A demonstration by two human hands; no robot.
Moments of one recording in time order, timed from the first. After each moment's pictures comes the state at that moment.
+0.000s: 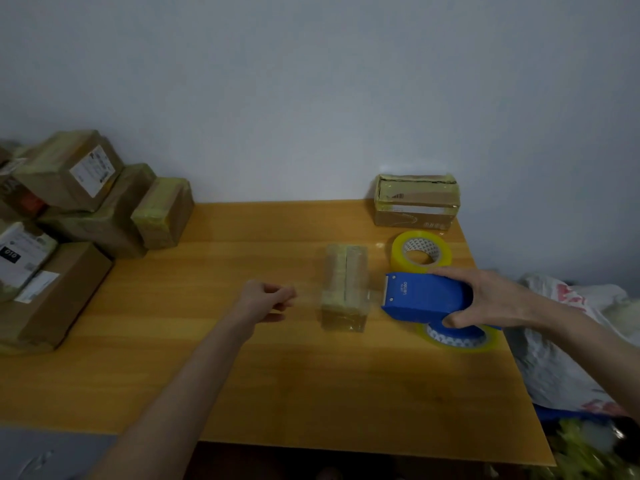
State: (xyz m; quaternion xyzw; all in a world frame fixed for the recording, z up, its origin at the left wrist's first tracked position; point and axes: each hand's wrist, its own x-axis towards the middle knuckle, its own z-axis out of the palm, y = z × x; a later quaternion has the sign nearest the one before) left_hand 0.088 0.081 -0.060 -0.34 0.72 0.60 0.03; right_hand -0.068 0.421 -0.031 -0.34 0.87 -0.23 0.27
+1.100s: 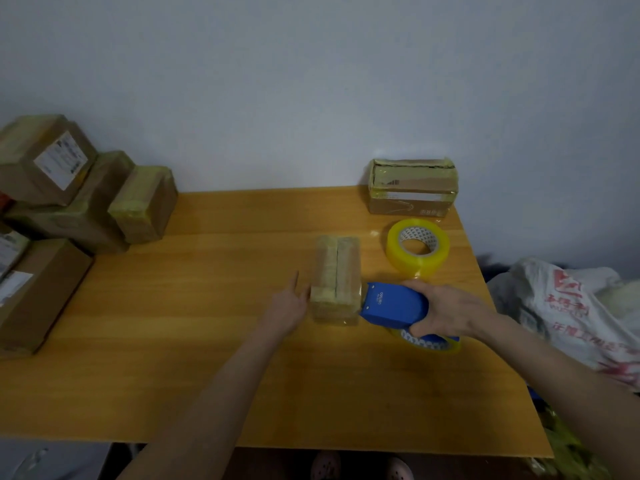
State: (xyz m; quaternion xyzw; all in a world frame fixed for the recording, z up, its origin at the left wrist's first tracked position) left_hand 0.044 0.109 -0.135 -0.34 0.86 0.35 0.13; right_hand -0.061 0.378 -0.088 -0.29 0.90 -0.12 0.32
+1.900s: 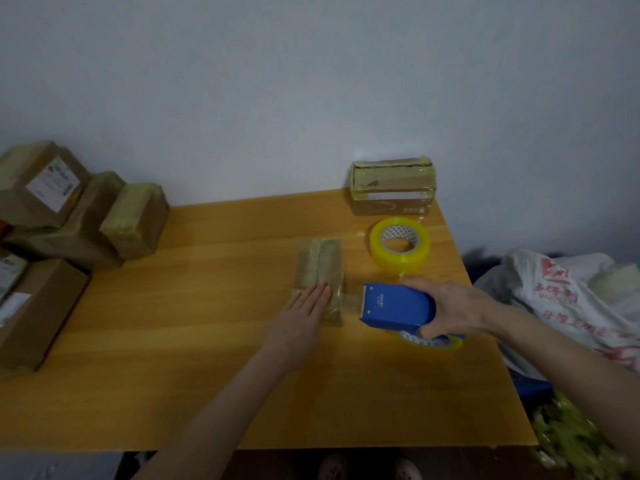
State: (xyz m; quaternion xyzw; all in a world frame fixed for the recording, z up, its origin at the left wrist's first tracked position) left_hand 0.070 0.159 -0.121 0.03 0.99 0.01 0.10; right_hand -0.067 0.428 -0.081 -0.33 0.88 -0.16 0.30
